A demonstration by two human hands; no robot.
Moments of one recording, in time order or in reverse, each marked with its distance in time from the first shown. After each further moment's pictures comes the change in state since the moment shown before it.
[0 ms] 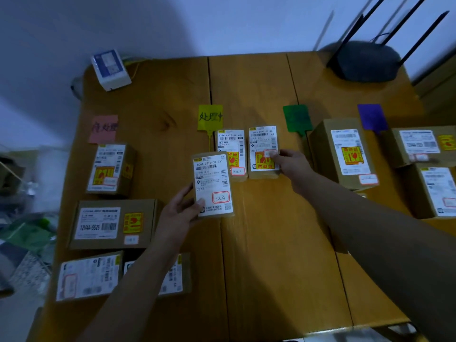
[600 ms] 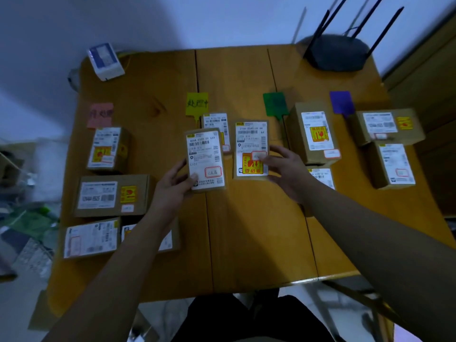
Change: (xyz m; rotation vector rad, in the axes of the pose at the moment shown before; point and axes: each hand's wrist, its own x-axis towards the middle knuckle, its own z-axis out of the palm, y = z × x) left_hand -0.052 0.015 0.026 0.061 -0.013 0.087; right_hand -0.122 0.020 -0.055 0.285 -0.241 -0.032
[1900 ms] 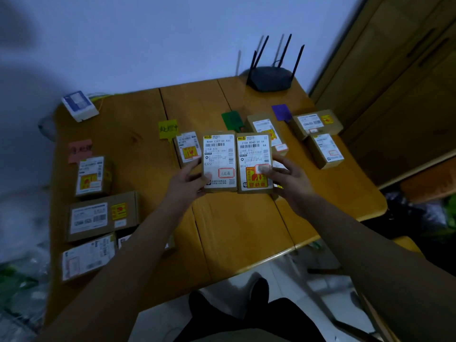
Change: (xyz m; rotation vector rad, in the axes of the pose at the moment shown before) left_hand -0.064 0.036 0.038 0.115 -0.334 0.130; right_hand -0.162 0.010 -0.019 0.038 0.196 -0.288
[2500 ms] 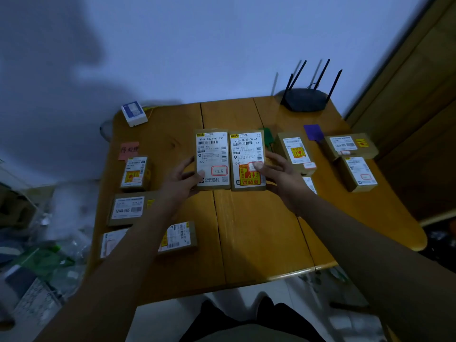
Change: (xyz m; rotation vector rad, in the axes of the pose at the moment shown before) left_hand -0.049 0.036 -0.053 -0.019 0.201 0.061; right_hand 0.018 -0.019 0.064 0.009 -0.222 -0.026
